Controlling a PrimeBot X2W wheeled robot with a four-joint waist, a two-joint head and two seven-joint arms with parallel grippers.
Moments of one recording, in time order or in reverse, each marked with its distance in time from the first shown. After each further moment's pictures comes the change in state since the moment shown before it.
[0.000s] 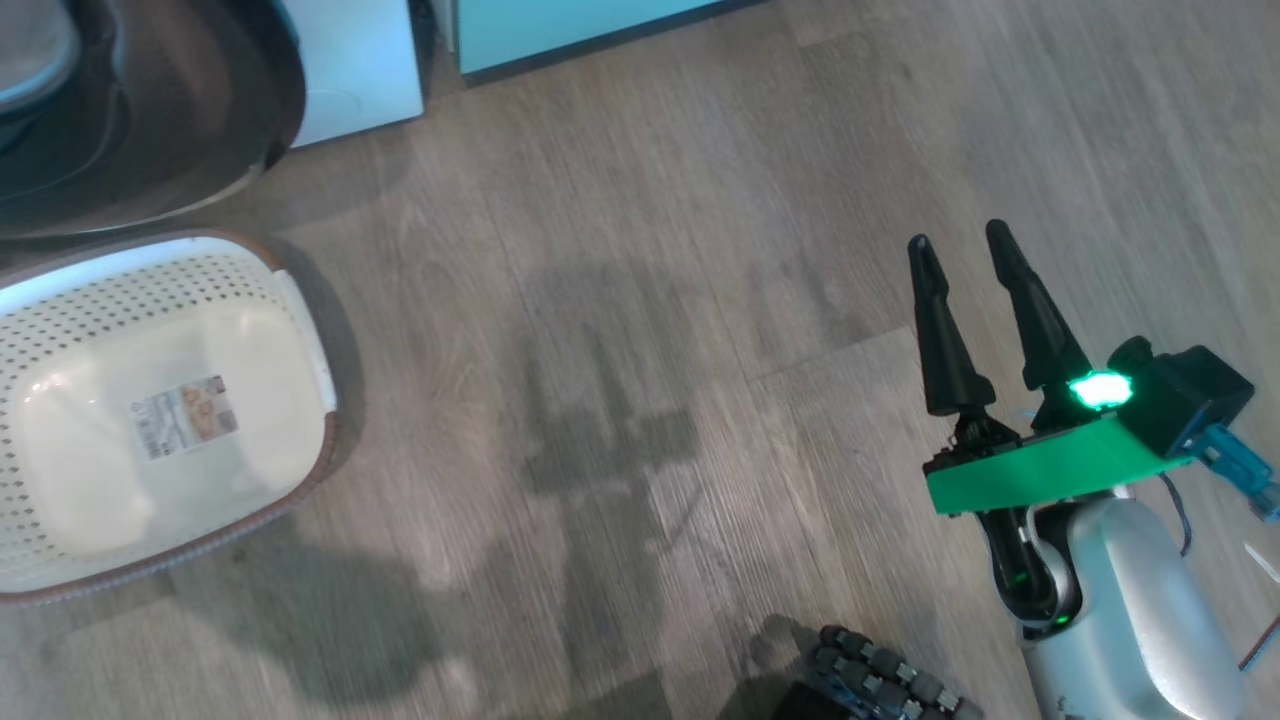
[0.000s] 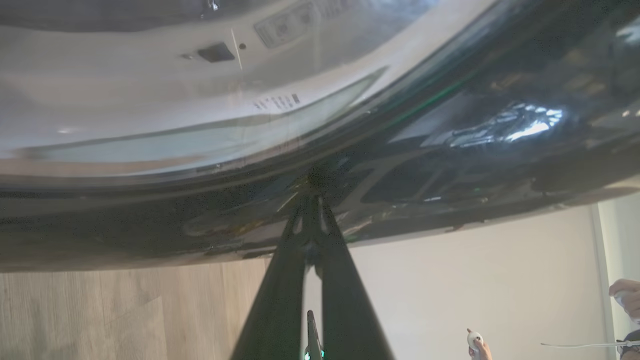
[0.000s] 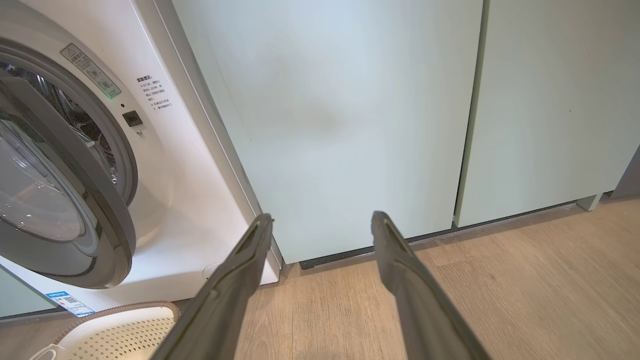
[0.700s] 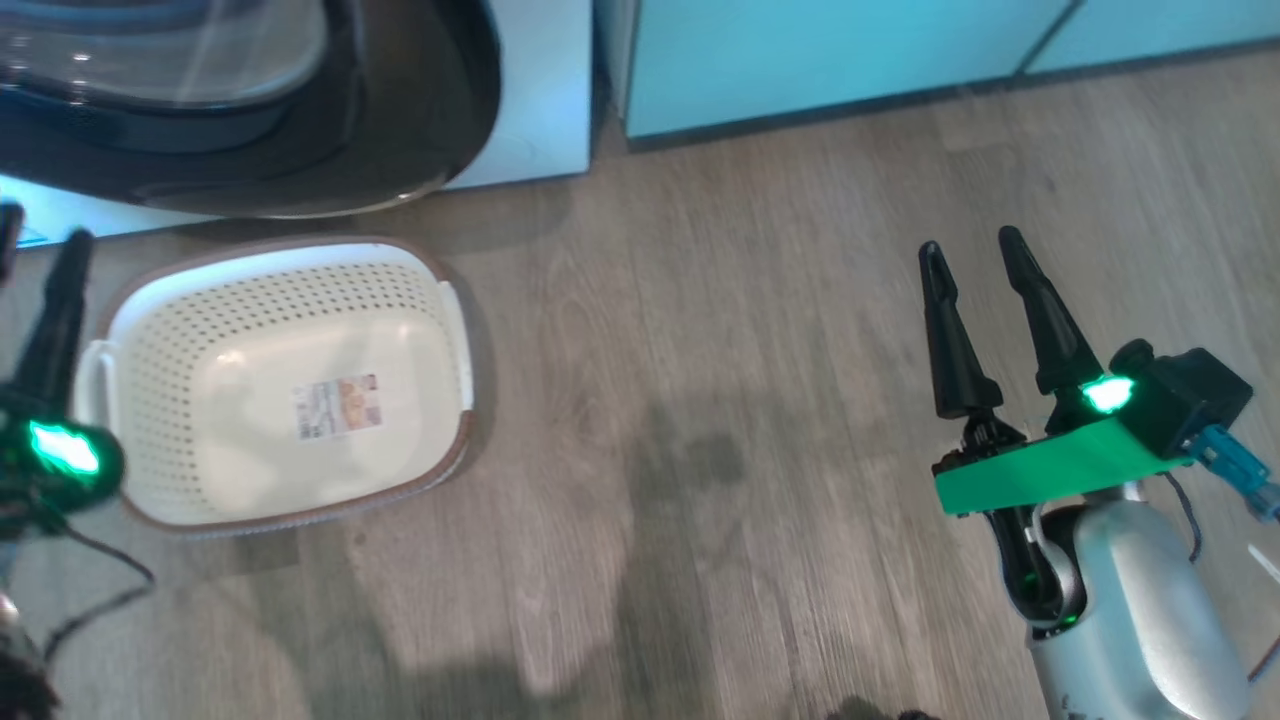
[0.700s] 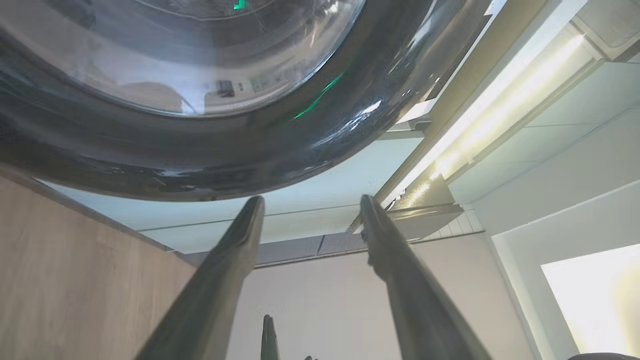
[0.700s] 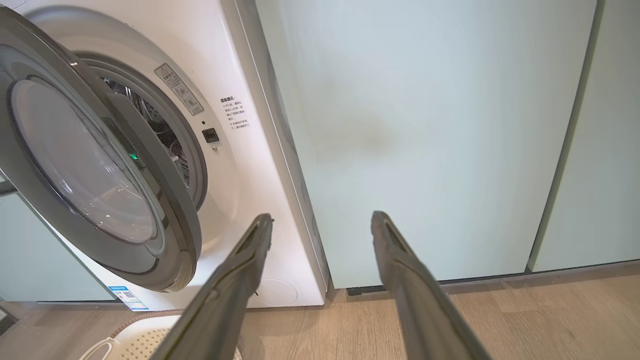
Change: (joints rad) left arm 0.465 -0.292 0.213 -0.193 -0.157 -0.200 -0.071; right arm -0.002 0.000 -0.028 0.028 -0.055 0.000 -0.001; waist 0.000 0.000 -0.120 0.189
